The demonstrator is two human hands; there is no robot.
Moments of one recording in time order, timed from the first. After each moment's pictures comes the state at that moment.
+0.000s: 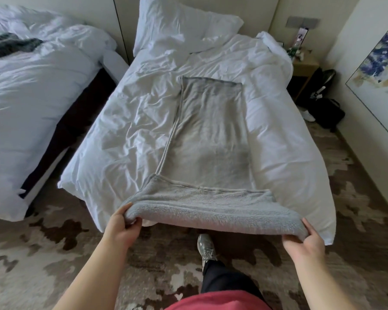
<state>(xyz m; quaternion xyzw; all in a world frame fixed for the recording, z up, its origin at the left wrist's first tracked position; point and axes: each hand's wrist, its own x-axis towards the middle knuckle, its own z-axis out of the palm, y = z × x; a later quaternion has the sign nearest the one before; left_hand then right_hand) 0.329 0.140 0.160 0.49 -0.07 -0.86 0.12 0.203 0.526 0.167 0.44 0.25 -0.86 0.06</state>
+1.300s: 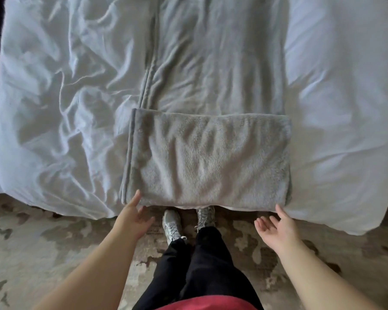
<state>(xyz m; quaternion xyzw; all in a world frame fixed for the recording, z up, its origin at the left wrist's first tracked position) 0.097 0.103 -0.020 0.72 -0.17 -0.67 -0.06 -0.005 0.437 -0.036 0.65 0.38 -0.62 0.23</state>
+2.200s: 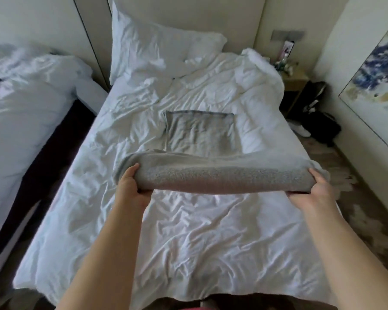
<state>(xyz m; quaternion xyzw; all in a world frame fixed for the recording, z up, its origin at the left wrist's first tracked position) -0.028 0.059 0.287 0.45 -0.23 -0.85 0.14 -0.139 0.400 0.281 0.37 0.32 -0.87 0.04</state>
